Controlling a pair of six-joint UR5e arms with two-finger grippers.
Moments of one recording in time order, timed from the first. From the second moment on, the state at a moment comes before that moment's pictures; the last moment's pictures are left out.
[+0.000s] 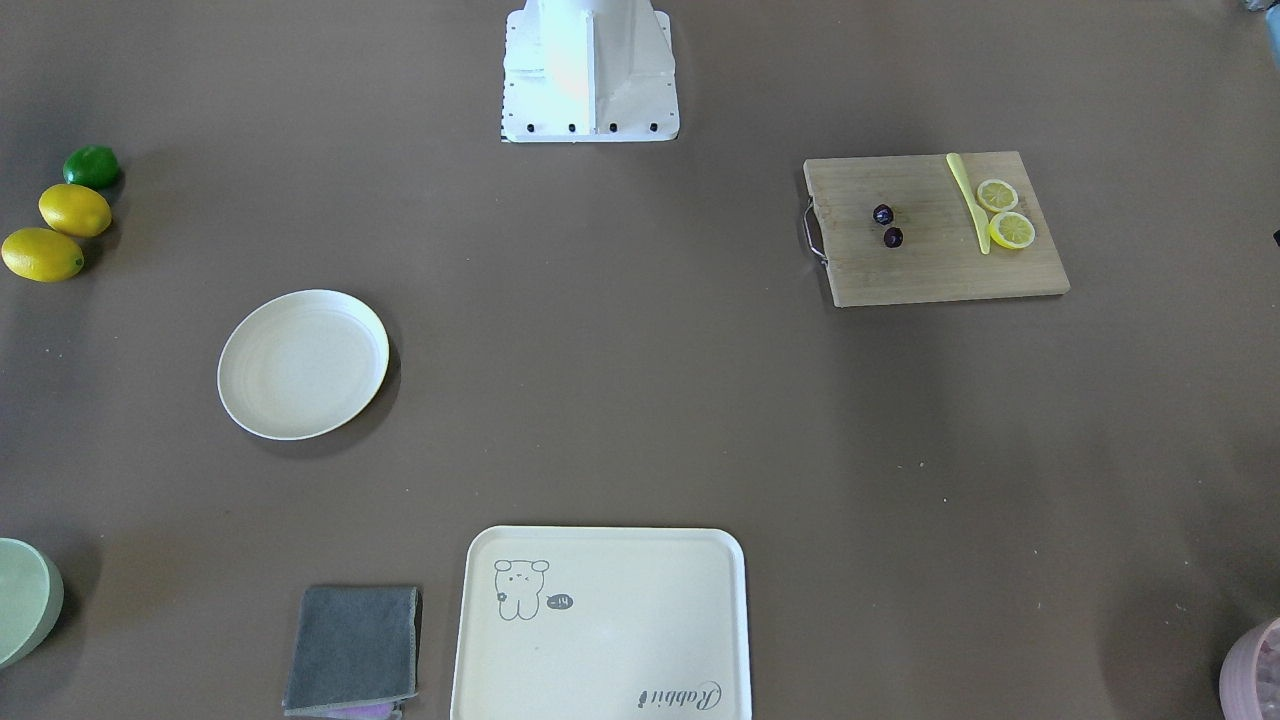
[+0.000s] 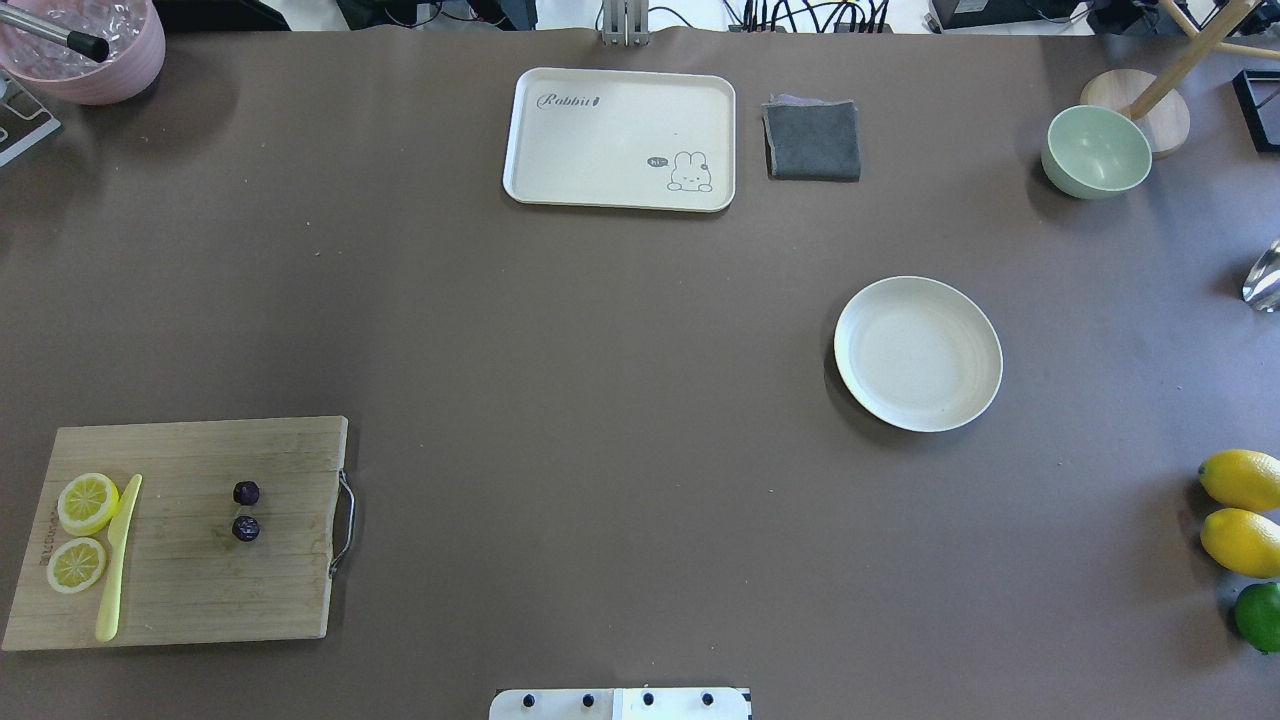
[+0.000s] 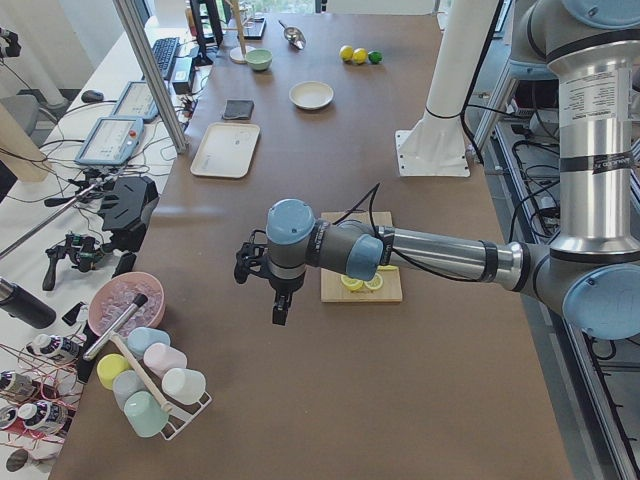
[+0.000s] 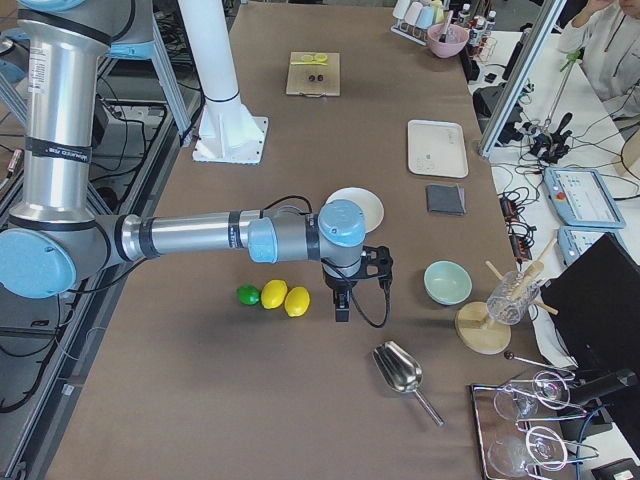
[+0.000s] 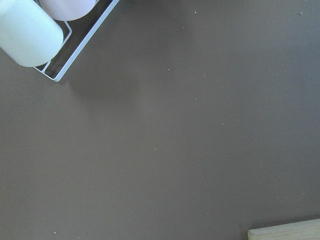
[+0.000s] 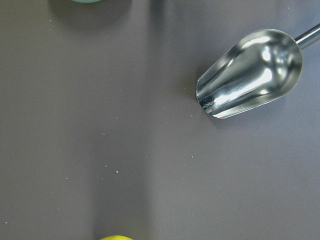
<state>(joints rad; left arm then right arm) -1.49 -1.45 -1.81 -1.72 -2.34 -0.14 1.52 -1.72 1.84 -1.56 2.36 0.06</state>
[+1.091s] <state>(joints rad) -1.47 -1.45 -1.81 -1.77 -2.34 -0.14 1.52 -1.73 1.83 -1.56 2.37 0.06</state>
